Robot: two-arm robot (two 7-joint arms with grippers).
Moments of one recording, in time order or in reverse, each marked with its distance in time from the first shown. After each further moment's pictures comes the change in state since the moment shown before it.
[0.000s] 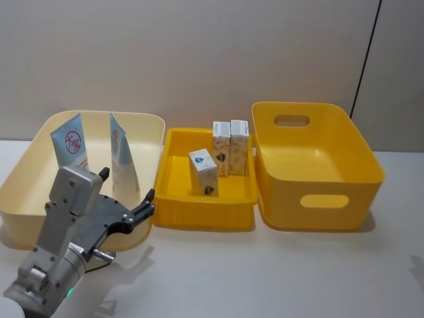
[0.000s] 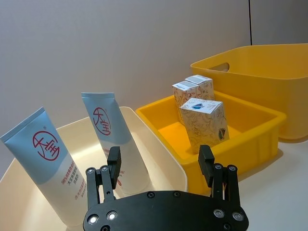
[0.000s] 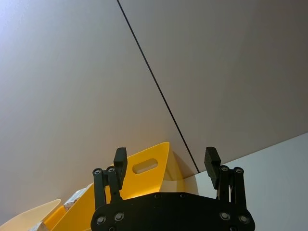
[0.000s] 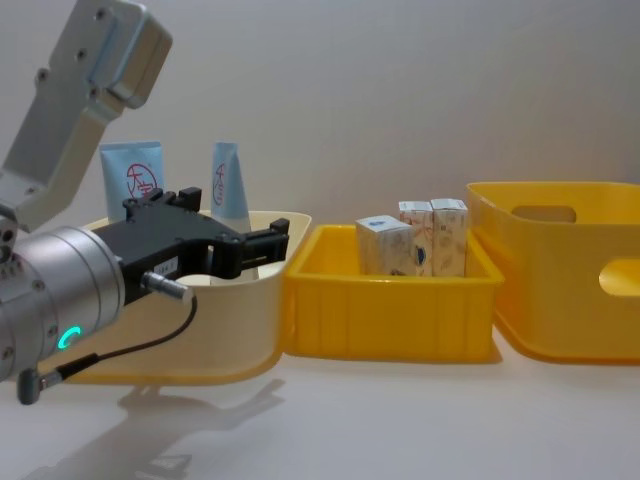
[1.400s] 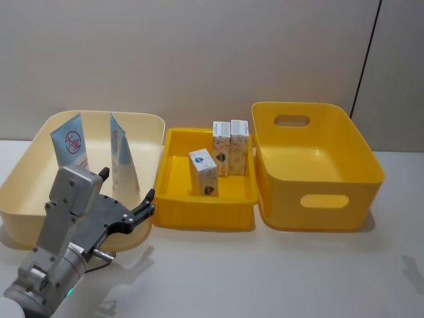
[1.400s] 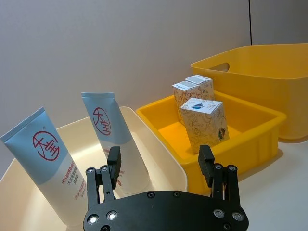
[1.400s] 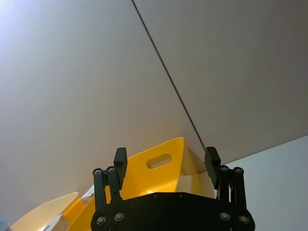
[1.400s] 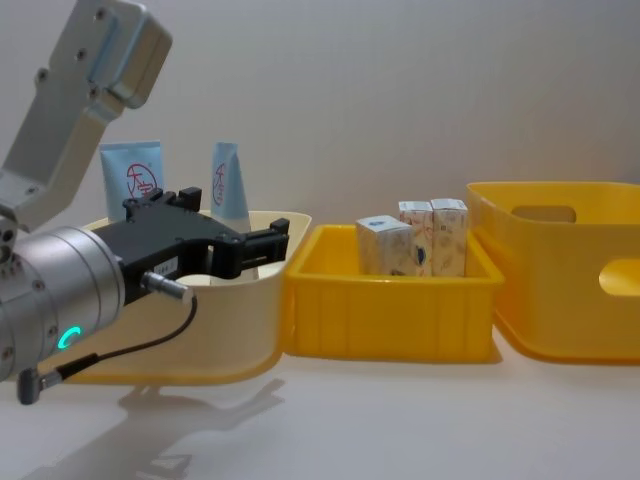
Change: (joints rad) left arm 0.000 0.000 0.000 0.000 0.000 0.000 0.000; right arm -0.002 0.018 -0.003 -0.031 0.043 0.064 0.022
